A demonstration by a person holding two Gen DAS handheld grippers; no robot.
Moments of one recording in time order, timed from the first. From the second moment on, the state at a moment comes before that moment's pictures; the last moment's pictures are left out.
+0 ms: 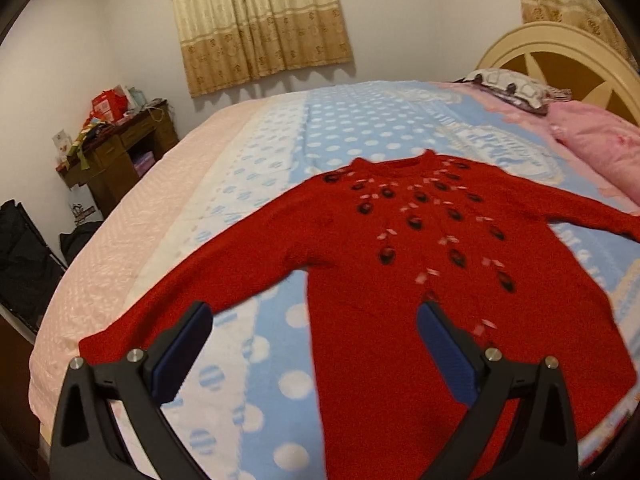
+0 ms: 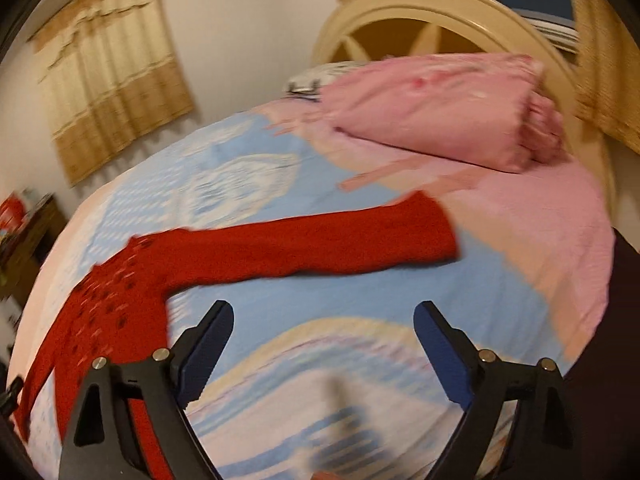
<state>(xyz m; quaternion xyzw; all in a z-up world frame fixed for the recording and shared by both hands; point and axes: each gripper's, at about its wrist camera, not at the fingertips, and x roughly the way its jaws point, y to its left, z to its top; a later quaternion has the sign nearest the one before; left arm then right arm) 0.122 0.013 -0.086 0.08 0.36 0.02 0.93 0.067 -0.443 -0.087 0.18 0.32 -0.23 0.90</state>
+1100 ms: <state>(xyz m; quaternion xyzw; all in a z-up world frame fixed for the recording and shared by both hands) 0.158 0.048 -0.119 0.01 0.39 0.03 0.92 0.155 -0.530 -0.086 0.23 0.31 -0.25 0.89</state>
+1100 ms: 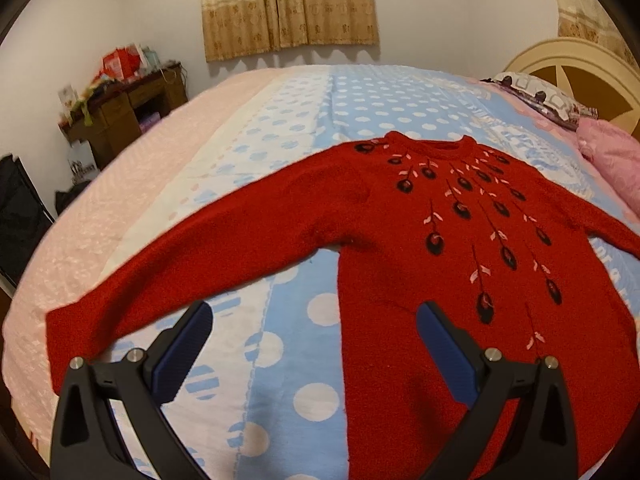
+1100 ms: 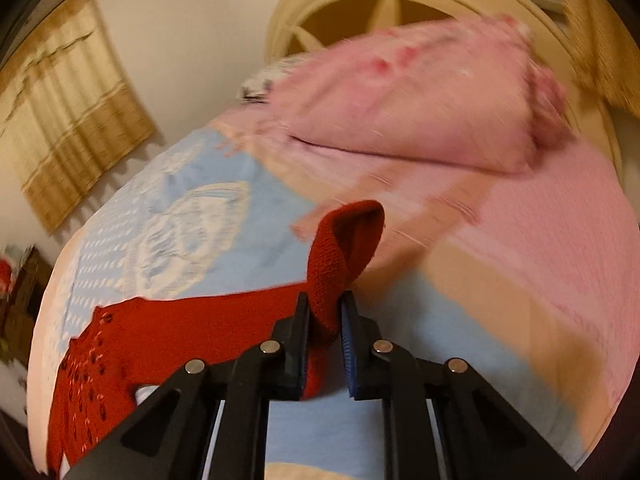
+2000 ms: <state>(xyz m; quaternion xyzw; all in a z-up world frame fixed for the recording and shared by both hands) 0.164 0.085 -0.126 -0.06 0.41 -0.01 0.91 0.294 -0.190 -0.069 0.02 0.33 0.03 0.94</state>
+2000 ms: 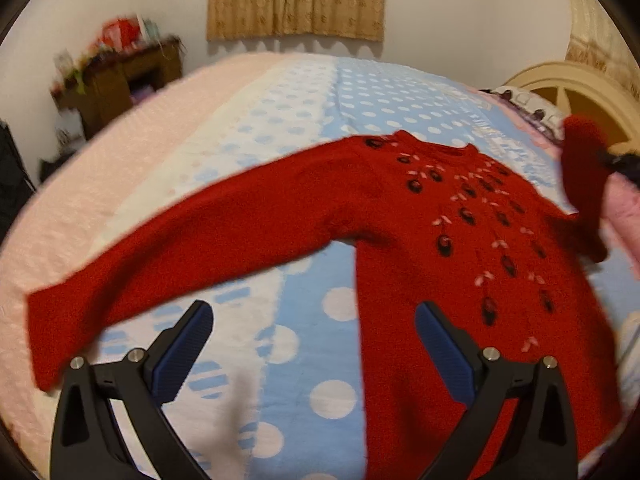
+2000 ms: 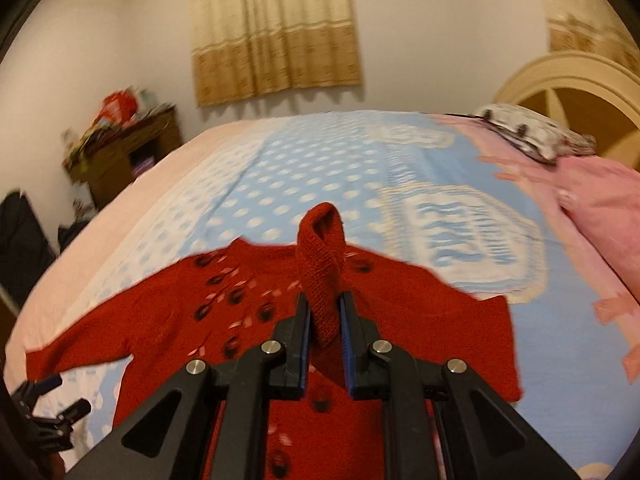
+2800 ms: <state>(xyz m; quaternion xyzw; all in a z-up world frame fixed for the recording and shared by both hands) 0.210 -0.002 -0.113 0.01 0.43 -0.14 0.89 0.225 -0.217 -0.138 0.02 0.40 0.07 0.92</state>
